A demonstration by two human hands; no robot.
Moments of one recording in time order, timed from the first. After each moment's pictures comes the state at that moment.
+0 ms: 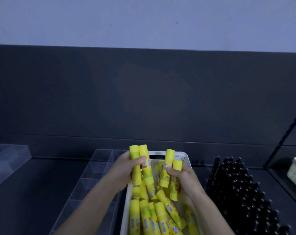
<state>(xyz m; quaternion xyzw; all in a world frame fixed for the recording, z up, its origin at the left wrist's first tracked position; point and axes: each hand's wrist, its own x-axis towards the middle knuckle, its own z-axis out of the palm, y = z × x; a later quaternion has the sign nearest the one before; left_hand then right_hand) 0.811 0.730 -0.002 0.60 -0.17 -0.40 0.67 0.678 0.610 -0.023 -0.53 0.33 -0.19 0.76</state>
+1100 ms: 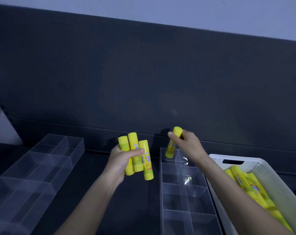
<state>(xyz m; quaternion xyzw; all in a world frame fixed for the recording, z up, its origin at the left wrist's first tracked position) 1.010 0.892 -0.024 0.60 -0.10 -0.32 0.73 0.909 0.725 0.017 -0.85 0.31 -0.17 0.39</state>
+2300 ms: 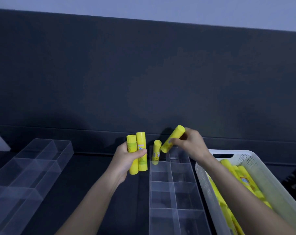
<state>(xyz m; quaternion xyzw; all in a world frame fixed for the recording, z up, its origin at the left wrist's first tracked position) 0.988 0.859 -0.023 0.64 -0.18 -0.32 0.67 0.878 0.688 0.004 -0.82 0.29 -0.20 0.45</state>
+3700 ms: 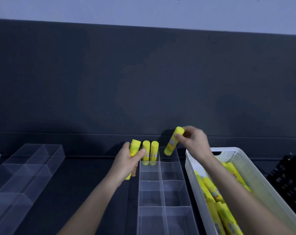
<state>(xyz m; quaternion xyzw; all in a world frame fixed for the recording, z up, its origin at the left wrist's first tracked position) 0.963 0.842 -0.023 0.74 -0.29 -0.24 0.56 0.847 0.671 0.011 -0.81 0.33 -0.28 0.40</state>
